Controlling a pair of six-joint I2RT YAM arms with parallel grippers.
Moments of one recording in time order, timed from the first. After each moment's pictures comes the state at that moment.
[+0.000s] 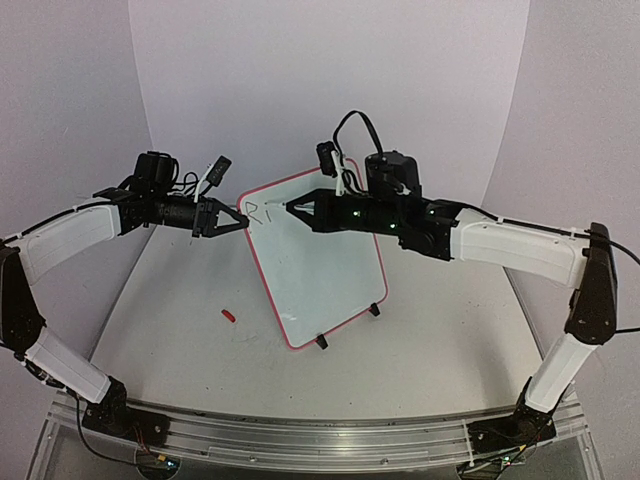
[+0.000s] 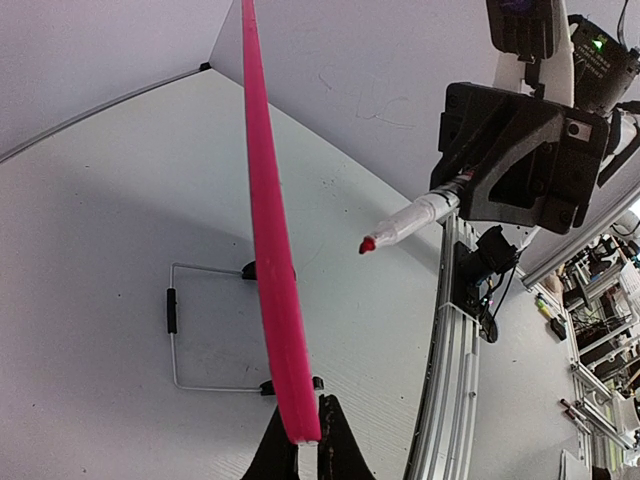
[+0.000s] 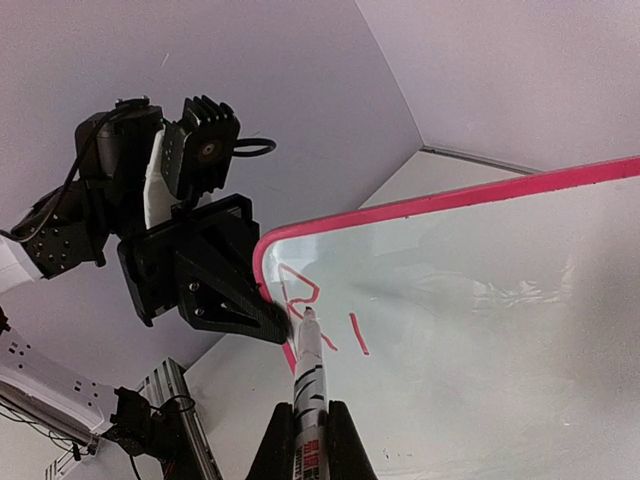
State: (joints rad) left arm -0.36 1.43 1.20 -0.32 0.97 0.01; right arm 0.90 1.72 1.47 0.05 -0.21 0.47
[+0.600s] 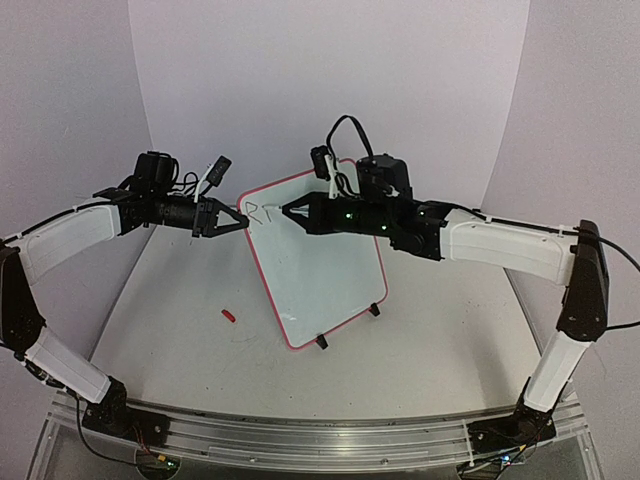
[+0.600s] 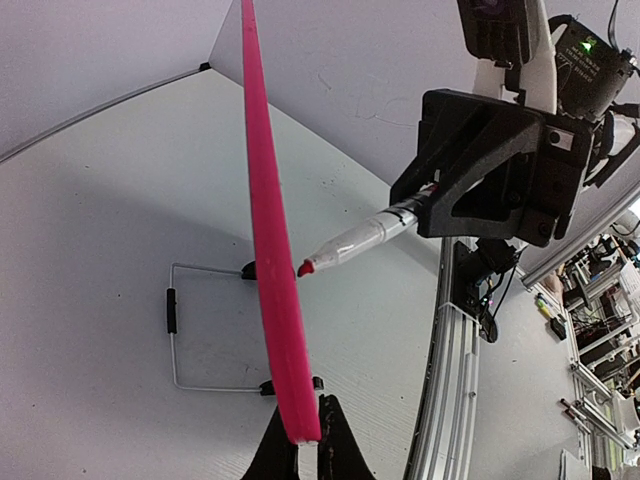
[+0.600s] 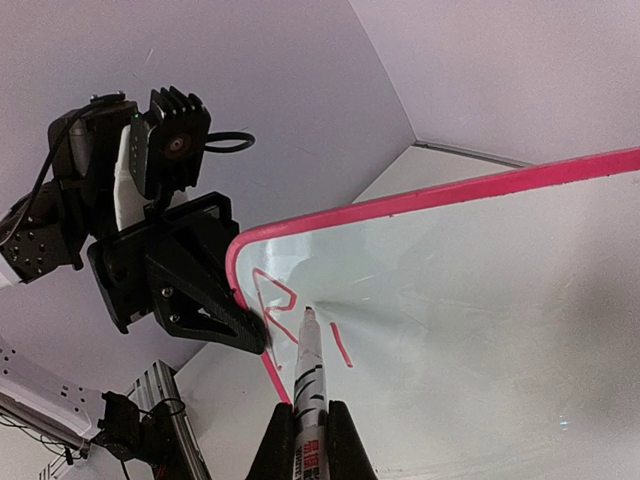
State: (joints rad) left arm -0.36 1.43 1.20 -0.32 0.97 0.01; right arm 0.90 1.77 1.50 0.05 -0.19 0.47
